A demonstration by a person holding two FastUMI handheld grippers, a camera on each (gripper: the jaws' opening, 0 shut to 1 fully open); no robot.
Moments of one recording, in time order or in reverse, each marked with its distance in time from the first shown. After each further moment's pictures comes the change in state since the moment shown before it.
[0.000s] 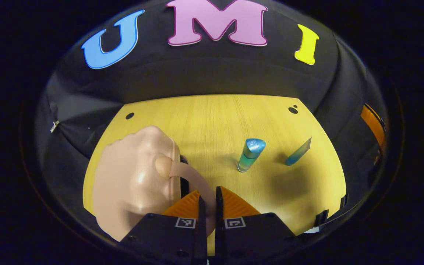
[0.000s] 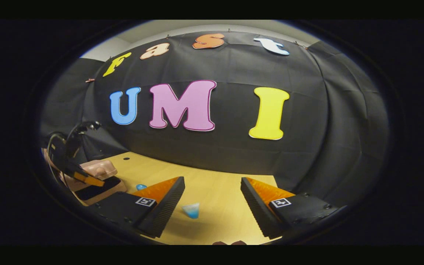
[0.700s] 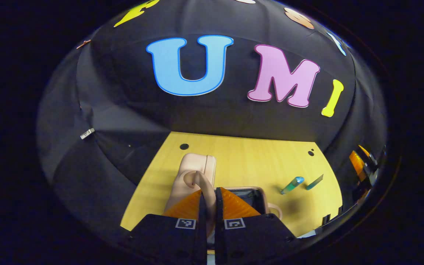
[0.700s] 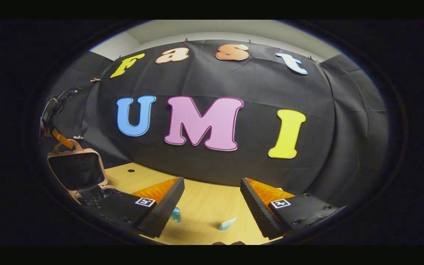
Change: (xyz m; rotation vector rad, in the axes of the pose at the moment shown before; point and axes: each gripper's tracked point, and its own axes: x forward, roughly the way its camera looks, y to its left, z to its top) left arm -0.122 0.298 0.059 -0.069 -0.225 0.113; right arm 0.007 0.119 0.063 -0.057 -0.107 -0.067
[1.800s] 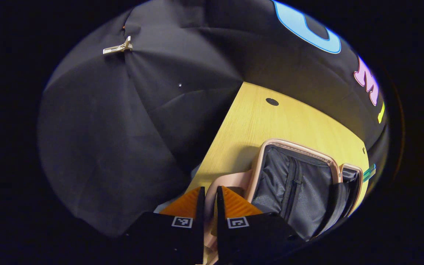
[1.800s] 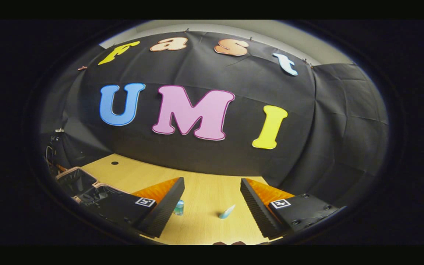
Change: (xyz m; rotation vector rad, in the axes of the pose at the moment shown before) left arm 0.194 0.252 -0.200 -0.249 0.279 0.146; right arm -0.029 0.031 -0.010 -0.038 0.144 -0.224
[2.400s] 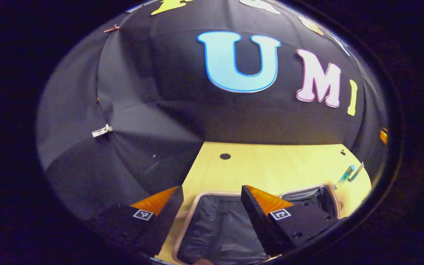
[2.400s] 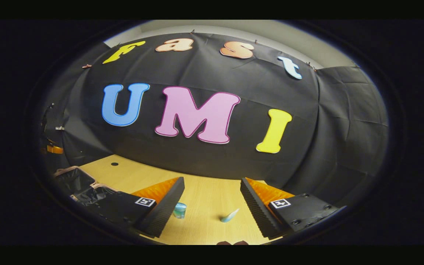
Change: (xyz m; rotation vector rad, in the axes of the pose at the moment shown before) left arm -0.175 -0.168 0.098 0.219 -0.539 -0.186; right arm 0.012 0.014 0.008 -0.023 -0.056 0.017
